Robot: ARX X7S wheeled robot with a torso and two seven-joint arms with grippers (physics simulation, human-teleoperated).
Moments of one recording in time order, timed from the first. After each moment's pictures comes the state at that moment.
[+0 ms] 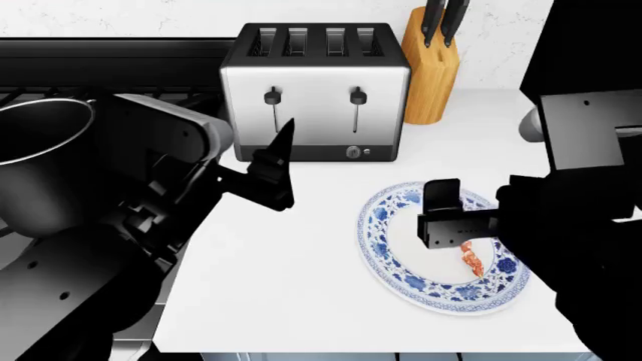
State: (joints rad) left arm -0.71 -0.30 0.05 0.67 -0.76 -1.08 -0.15; right arm 1.13 0.87 -0.53 -0.55 2.19 0.89 1.47
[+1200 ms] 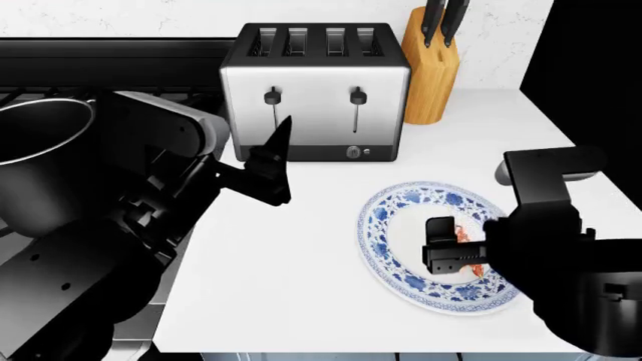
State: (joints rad) left arm -0.71 -0.33 0.08 0.62 -0.77 -1.01 -0.13; right arm 0.95 0.92 -0.60 -0.39 1.93 0.91 1.14
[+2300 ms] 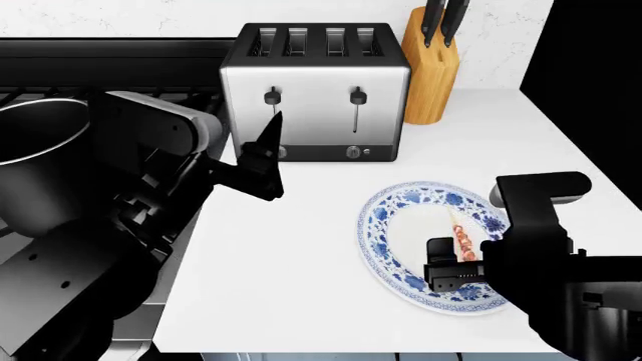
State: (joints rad) left arm -0.70 -0.36 0.10 0.59 -0.74 -0.94 -0.14; right arm 0.87 0.93 -0.63 -0.34 1.86 0.90 1.06
